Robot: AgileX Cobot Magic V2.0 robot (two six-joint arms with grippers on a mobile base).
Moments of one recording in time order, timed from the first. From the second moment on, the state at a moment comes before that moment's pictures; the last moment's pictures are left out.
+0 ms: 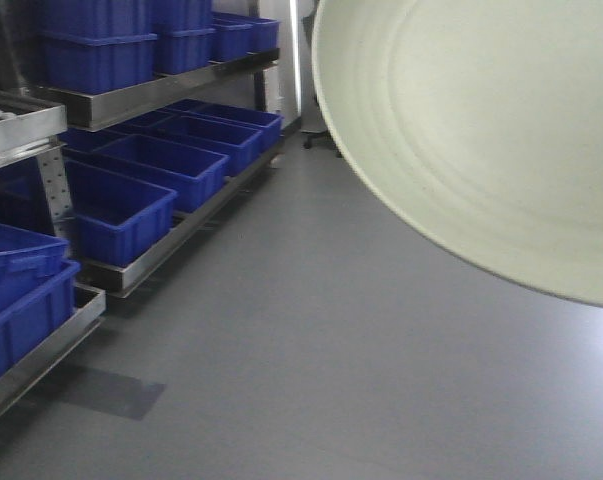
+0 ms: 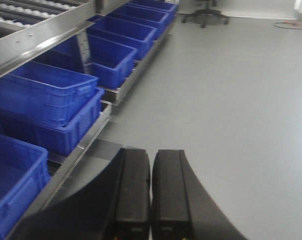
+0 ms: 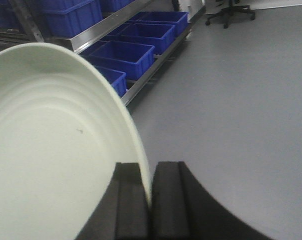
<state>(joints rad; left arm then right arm) 0.02 -0.01 0.00 -0.04 0.30 0.02 0.22 0.39 -0.36 0.27 0.20 0.03</state>
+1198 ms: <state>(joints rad) 0.02 -0.01 0.00 -0.04 0.30 0.02 0.22 0.39 -0.36 0.27 0.20 0.03</state>
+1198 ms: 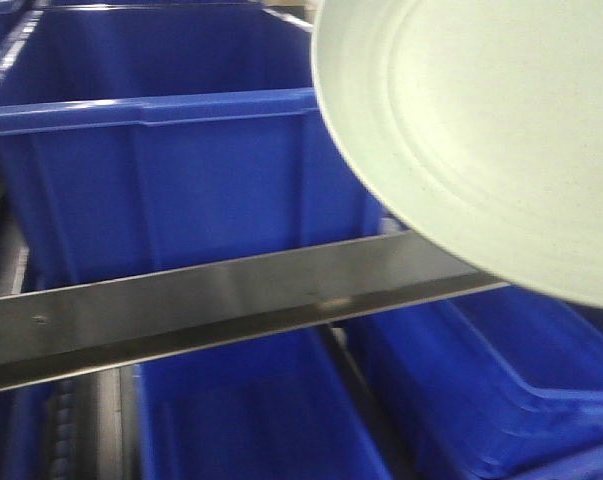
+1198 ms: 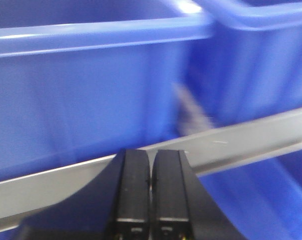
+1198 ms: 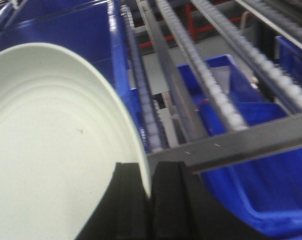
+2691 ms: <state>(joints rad) 0.02 -0.01 0.00 -0.04 0.30 0.02 0.22 0.39 -0.36 0.27 0.20 0.03</state>
